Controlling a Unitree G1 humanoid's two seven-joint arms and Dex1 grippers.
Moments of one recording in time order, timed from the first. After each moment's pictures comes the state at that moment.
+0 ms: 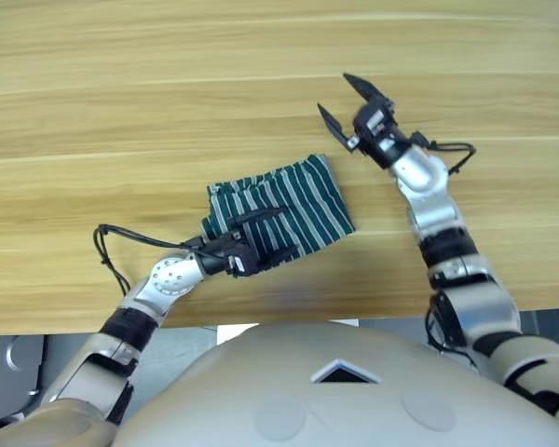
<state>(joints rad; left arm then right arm) 0.16 0.59 -0.49 0.26 0.10 -0.92 -0.49 -0.20 -0.31 0.23 0.42 0.01 -0.52 0.48</state>
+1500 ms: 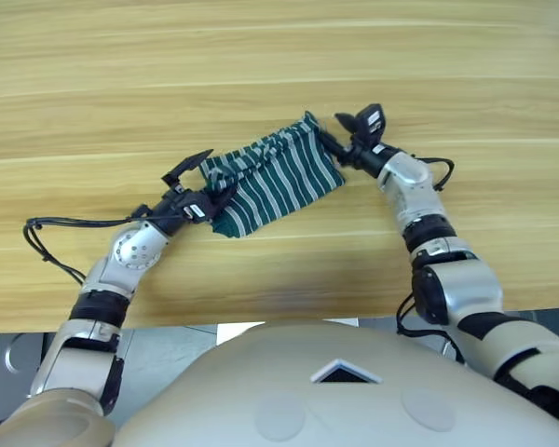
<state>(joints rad) 0.04 0.58 -0.23 0.49 0.31 -0.83 -0.22 -0.48 -0.15 0.00 0.98 0.22 -0.18 0.67</state>
